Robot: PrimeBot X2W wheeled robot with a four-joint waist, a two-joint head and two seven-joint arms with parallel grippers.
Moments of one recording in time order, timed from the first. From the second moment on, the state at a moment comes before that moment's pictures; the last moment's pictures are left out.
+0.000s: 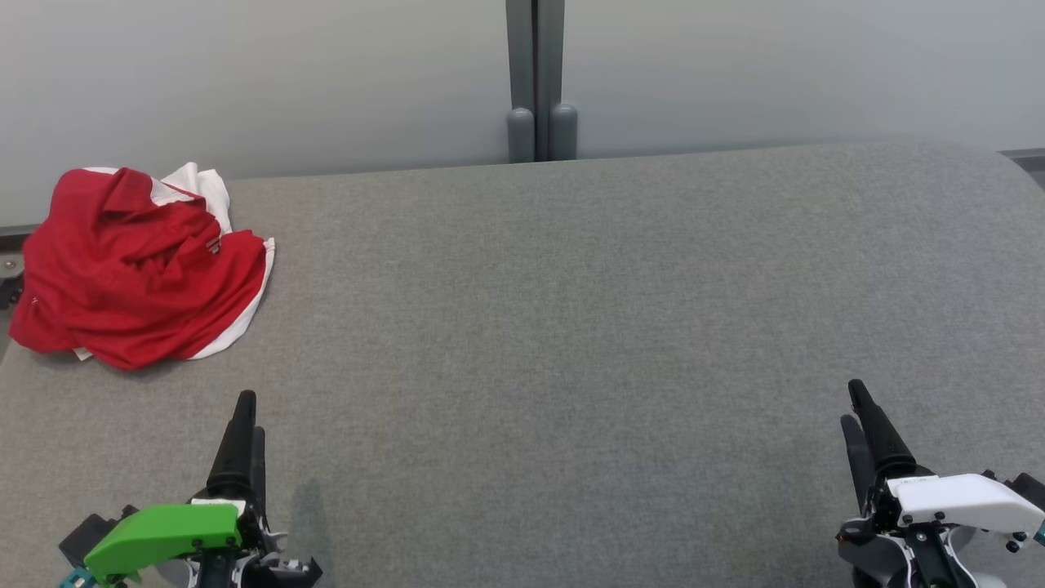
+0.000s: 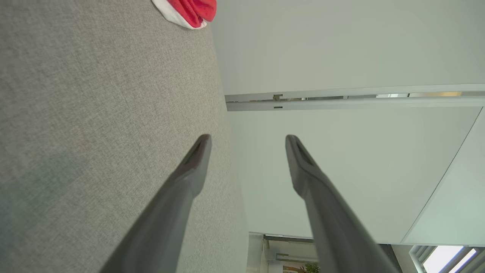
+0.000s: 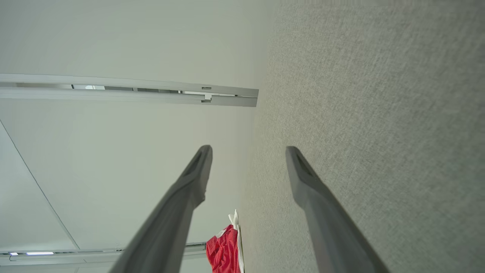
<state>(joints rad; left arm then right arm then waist) -0.06 0.04 0.04 0.25 -1.56 -0.11 0.04 -0.07 -0.03 -0.09 0.29 1.51 0.13 0.04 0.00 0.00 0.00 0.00</state>
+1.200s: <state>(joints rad) -0.06 0.04 -0.04 0.17 -0.91 -0.08 -0.09 -0.05 -0.04 -0.08 0.13 0.74 0.13 -0.09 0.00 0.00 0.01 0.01</state>
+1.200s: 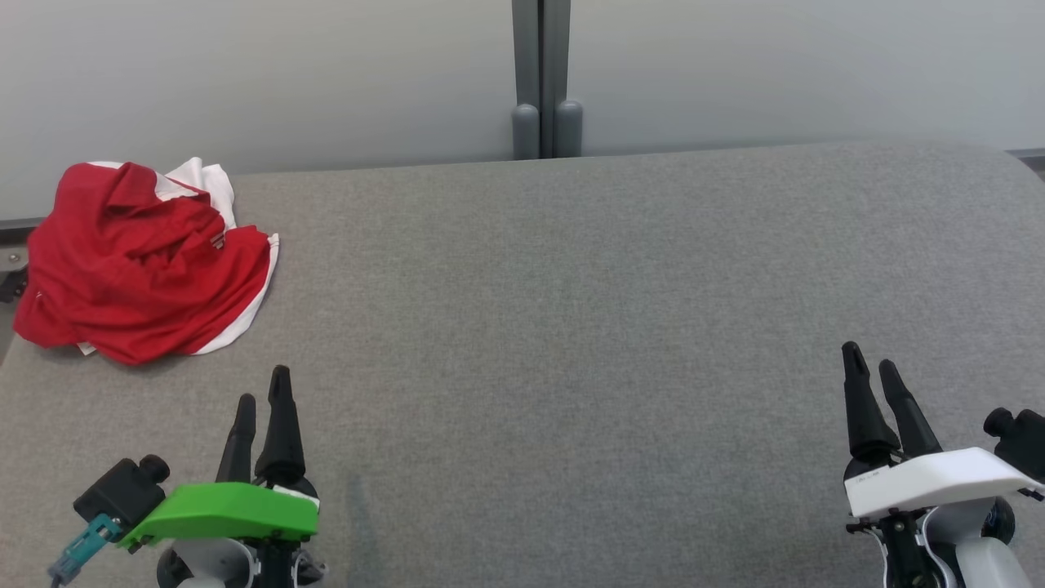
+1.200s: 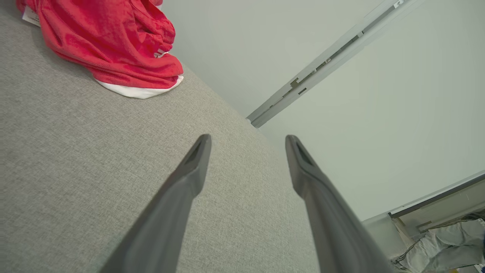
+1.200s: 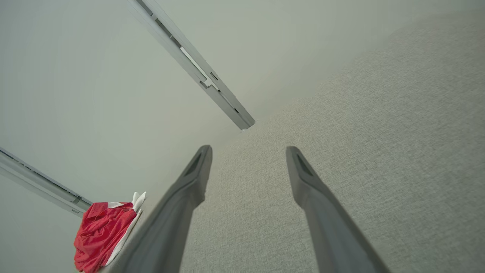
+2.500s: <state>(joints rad) -0.03 0.04 -0.09 0.25 -0.53 -0.09 -0.20 -0.03 -0.04 -0.05 0.14 0.27 0.13 -0.19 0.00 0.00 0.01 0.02</state>
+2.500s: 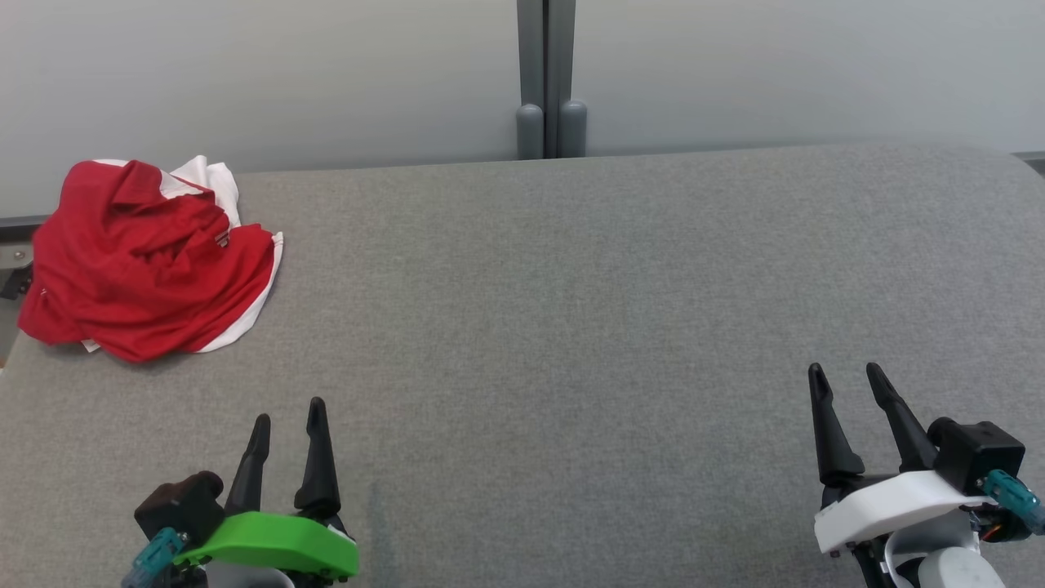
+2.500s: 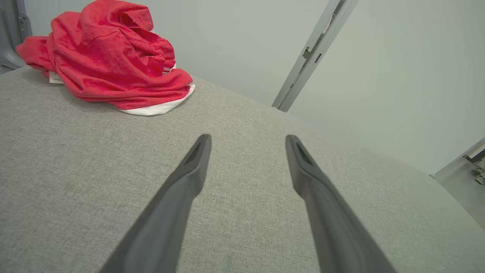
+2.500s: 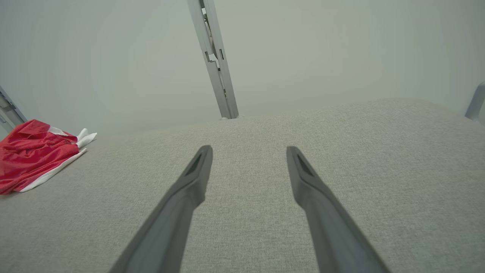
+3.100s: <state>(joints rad) -0.02 0.04 -0.10 0.27 -0.42 -0.09 -0.23 -0.03 -0.05 -0.04 0.14 0.13 0.13 -0.23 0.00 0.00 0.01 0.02</state>
